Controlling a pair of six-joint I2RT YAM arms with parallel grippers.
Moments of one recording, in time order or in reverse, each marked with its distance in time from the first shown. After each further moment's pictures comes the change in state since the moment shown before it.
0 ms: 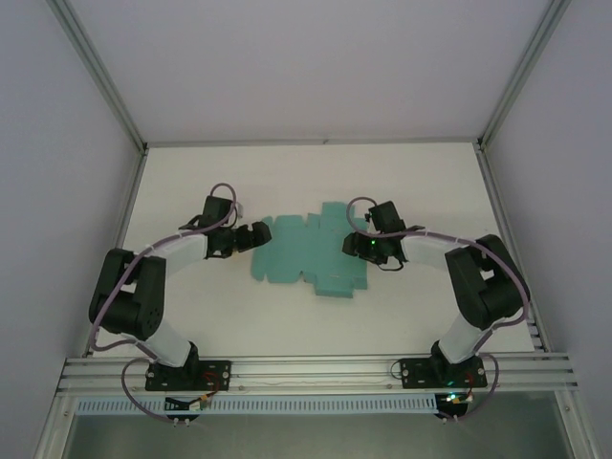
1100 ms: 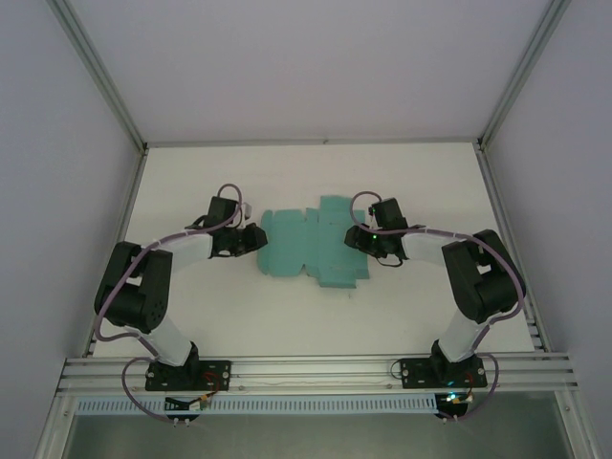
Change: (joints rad) left arm -0.023 0.044 -0.003 0.079 0.084 -0.026; right arm -0.037 0.040 -0.006 0.117 0.008 0.025
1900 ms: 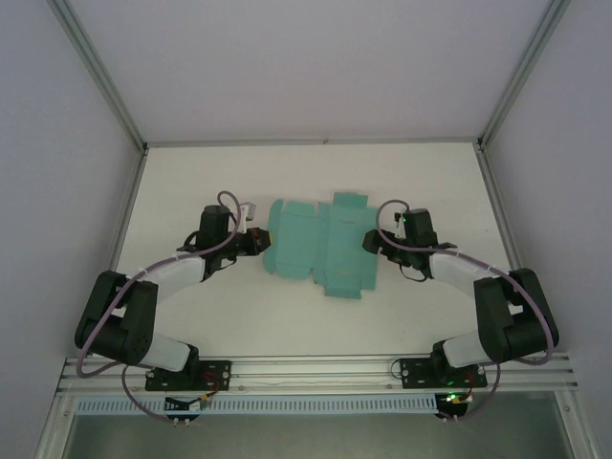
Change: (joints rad) left arm -0.031 -0.219 -0.204 0.296 0.125 0.110; right arm -0.132 -0.293 -0.236 0.014 -0.029 -0.113
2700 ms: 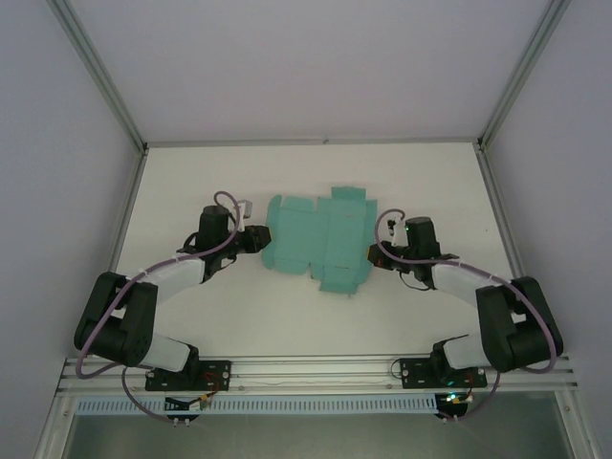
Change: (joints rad) left arm -0.001 -0.008 -0.012 0.044 -0.101 -0.044; right arm -0.004 -0.060 -0.060 0.067 -0.183 -0.076
